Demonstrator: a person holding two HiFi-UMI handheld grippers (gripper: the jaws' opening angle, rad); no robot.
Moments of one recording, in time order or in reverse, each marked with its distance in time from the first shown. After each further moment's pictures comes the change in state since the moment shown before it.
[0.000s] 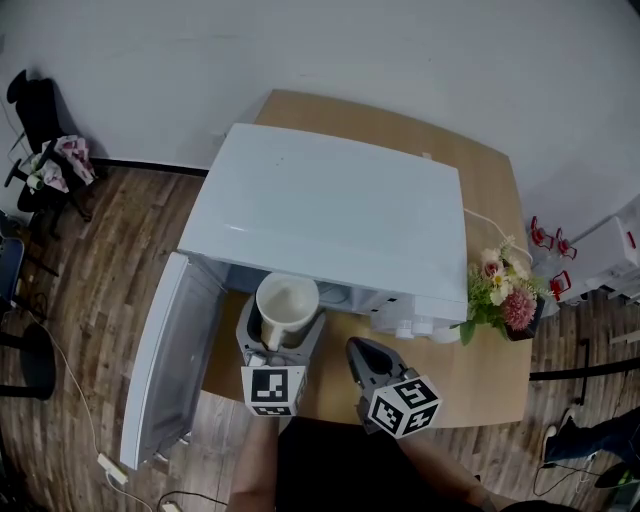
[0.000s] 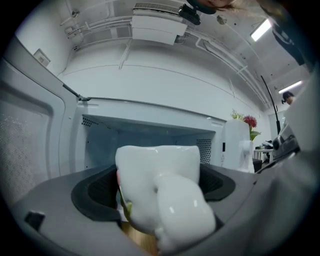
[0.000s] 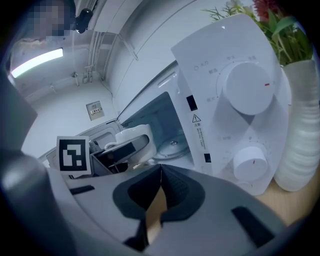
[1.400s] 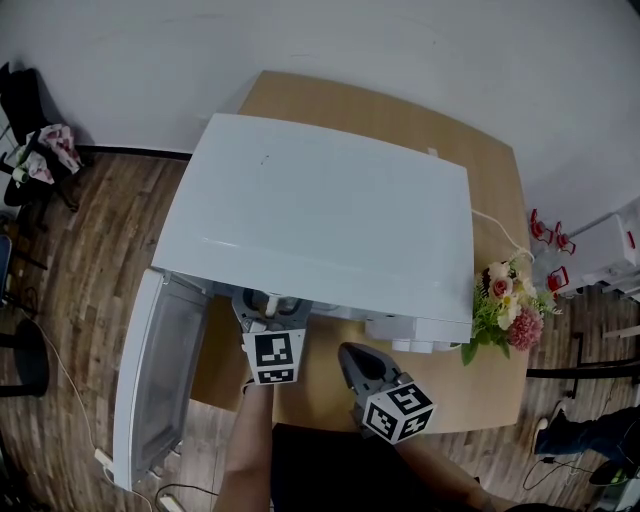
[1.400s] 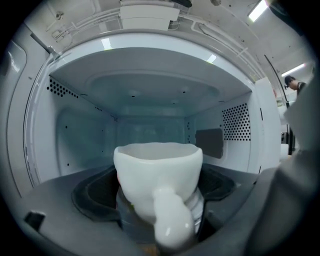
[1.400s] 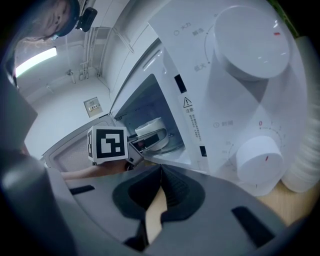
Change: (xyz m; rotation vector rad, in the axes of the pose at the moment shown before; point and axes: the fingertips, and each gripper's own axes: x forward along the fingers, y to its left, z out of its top) left arm 0.086 0.029 -0.030 0.092 0.081 0.066; right arm 0.021 -0.019 -0.014 0.023 0.080 0.009
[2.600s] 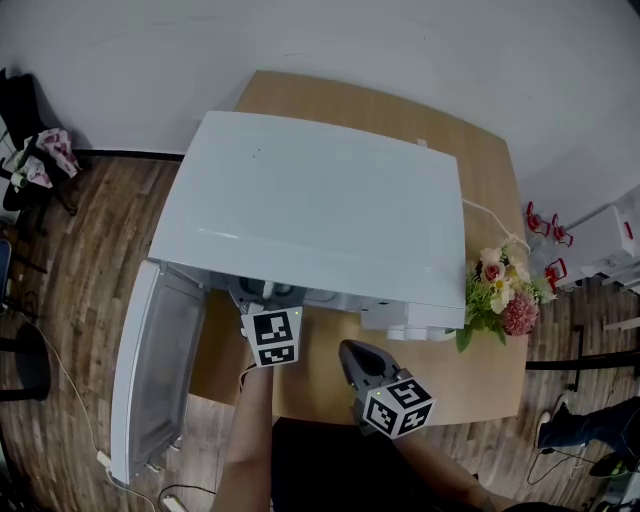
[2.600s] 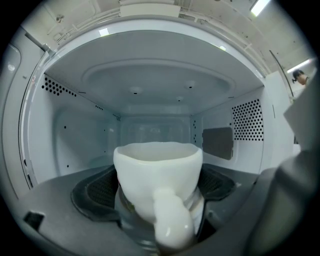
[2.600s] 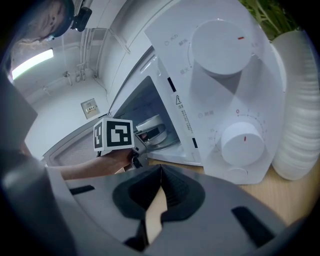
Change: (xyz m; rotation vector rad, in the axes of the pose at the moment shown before) left arm 0.012 0.007 0.003 -0.007 0.014 0.059; right arm -0.013 -0.004 -0.013 0.035 0.002 -0.022
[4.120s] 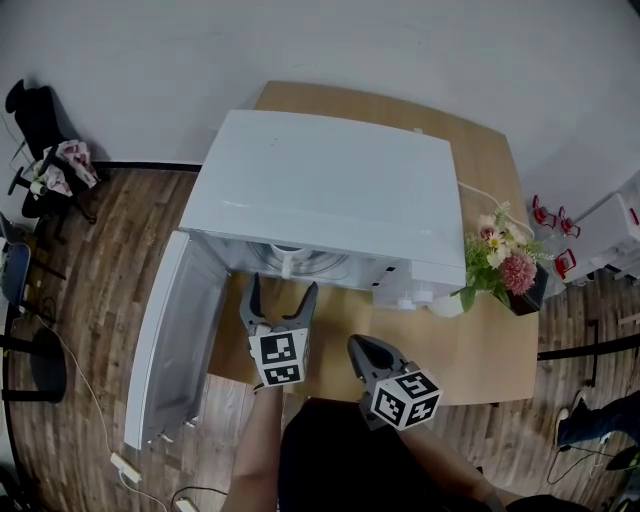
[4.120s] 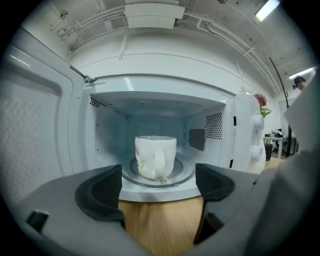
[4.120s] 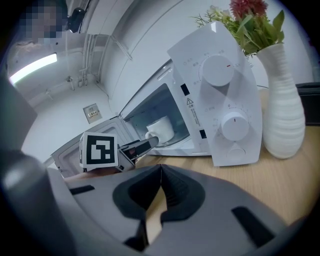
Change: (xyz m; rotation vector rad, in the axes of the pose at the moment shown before) left arm -0.093 -0.008 -0.024 -0.040 0.046 -0.012; right arm -0.029 0.032 -0.022 0.026 -0.060 0.013
